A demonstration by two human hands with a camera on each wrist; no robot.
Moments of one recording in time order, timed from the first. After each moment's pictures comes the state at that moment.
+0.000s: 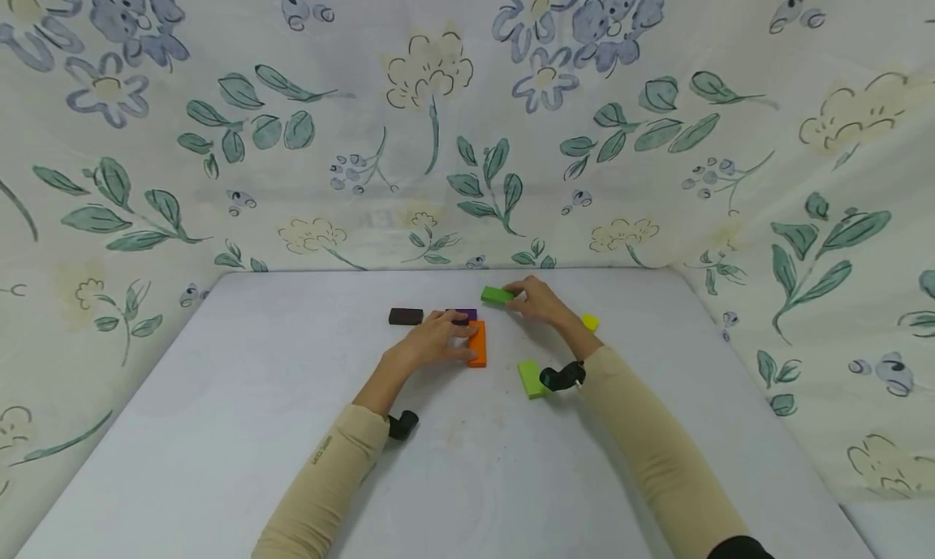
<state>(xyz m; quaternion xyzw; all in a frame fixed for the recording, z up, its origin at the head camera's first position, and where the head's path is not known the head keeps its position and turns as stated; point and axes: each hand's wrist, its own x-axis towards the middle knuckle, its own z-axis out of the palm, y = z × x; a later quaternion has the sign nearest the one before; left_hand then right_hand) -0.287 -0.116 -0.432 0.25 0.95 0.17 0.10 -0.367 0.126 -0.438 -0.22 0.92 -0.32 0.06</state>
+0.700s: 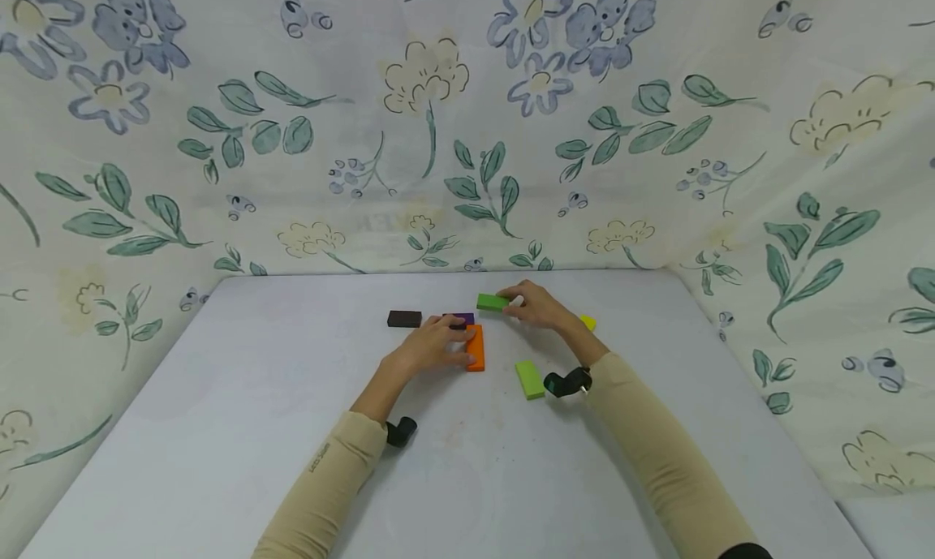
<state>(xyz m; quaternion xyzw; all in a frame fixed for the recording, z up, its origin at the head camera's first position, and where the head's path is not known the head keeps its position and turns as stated) -0.281 -0.113 -0.436 0.24 0.96 0.15 0.09 -0.350 0.131 -0.429 -0.24 0.91 -0.33 0.10</state>
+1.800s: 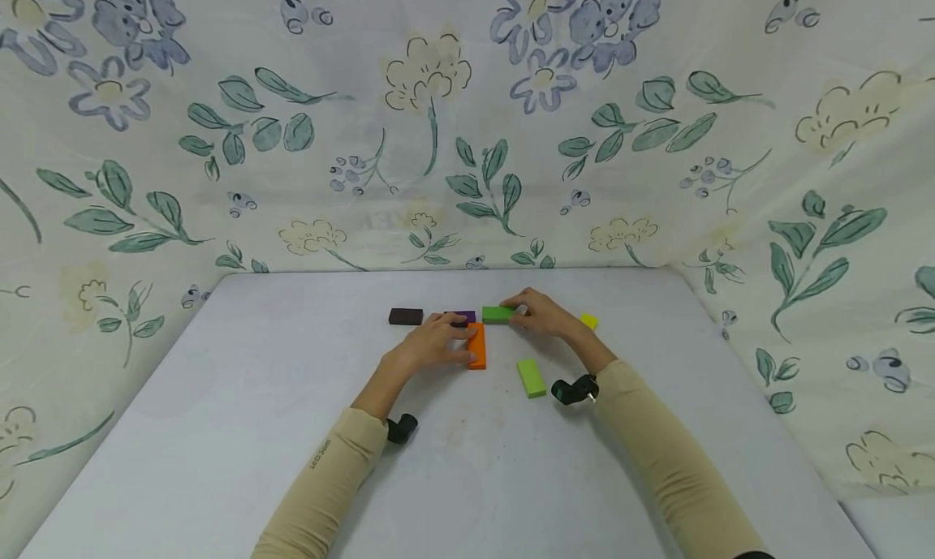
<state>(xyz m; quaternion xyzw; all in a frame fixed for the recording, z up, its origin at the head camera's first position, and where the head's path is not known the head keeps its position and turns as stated) -0.279 -0.115 -0.432 0.24 0.95 0.16 0.09 -0.343 0.137 -0.440 -0.27 0.91 -0.29 0.11</state>
